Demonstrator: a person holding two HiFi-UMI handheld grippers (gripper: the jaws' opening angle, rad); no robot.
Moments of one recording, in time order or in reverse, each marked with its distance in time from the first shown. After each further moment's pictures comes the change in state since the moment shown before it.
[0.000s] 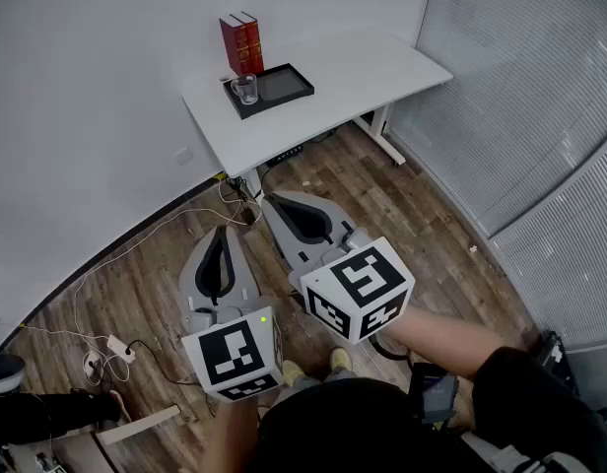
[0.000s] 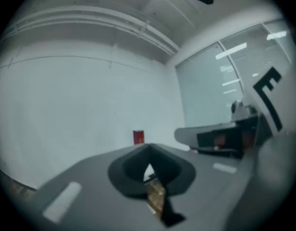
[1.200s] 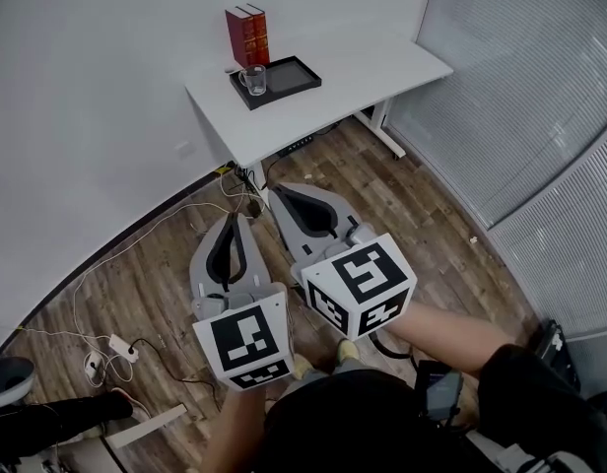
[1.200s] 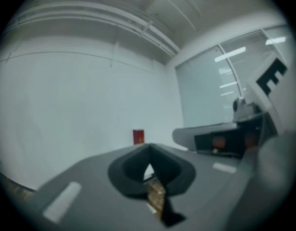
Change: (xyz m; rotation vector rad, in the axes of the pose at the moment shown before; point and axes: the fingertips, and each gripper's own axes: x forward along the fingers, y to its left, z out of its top) left arm -0.004 0.035 -0.013 -0.012 -0.008 -0.039; right arm 0.025 0.036 -0.012 -0.038 0.021 -0.081
